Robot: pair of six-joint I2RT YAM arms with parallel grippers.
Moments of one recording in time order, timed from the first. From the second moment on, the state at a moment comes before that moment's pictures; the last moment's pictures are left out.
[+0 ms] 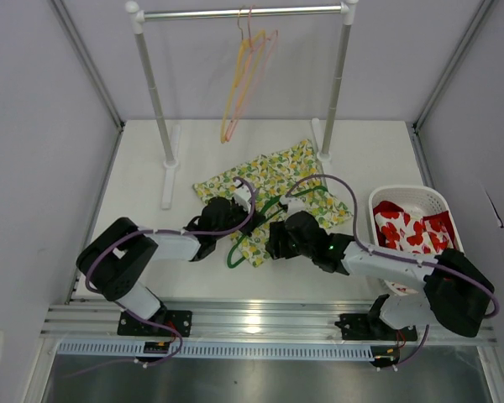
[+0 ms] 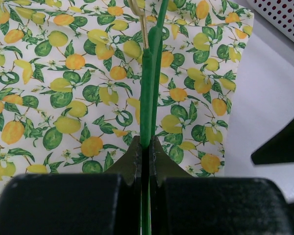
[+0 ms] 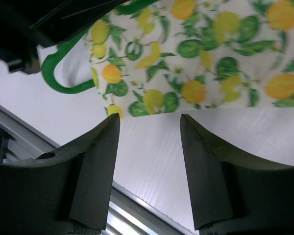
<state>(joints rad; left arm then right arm) -0.69 1.57 0.55 0.69 0.17 -0.16 0.90 1.28 0.68 -0.10 0.12 0.59</state>
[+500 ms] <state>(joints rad) -0.66 1.60 0.57 0.69 0.25 -0.16 1.13 1.61 0.73 0.12 0.33 0.50</state>
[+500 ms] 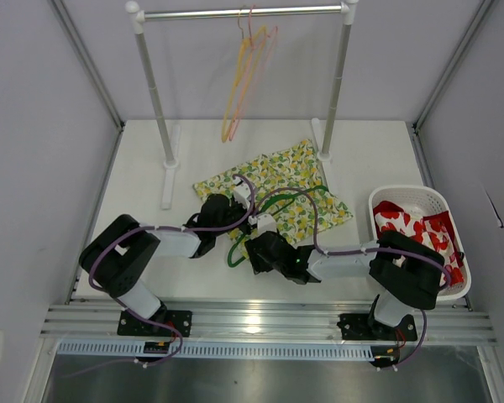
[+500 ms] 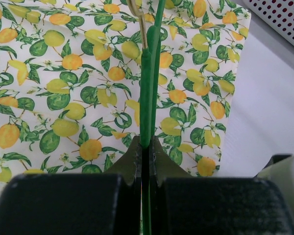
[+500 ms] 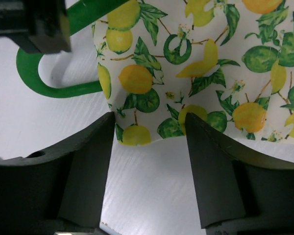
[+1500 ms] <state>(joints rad) -0.62 1.64 0.62 0.63 0.23 -0.21 1.27 1.45 0.75 -0.14 0.36 0.61</state>
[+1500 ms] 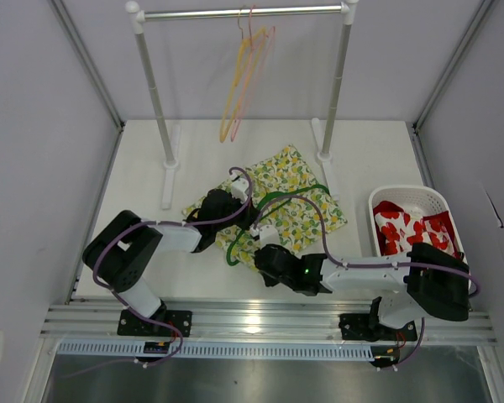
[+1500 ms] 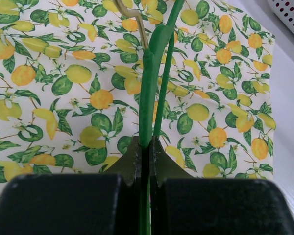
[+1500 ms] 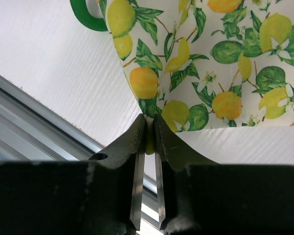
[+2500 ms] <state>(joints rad) -0.60 1.60 0.59 0.61 0.13 -0.25 1.29 1.41 0.74 -0.29 0.33 0.64</state>
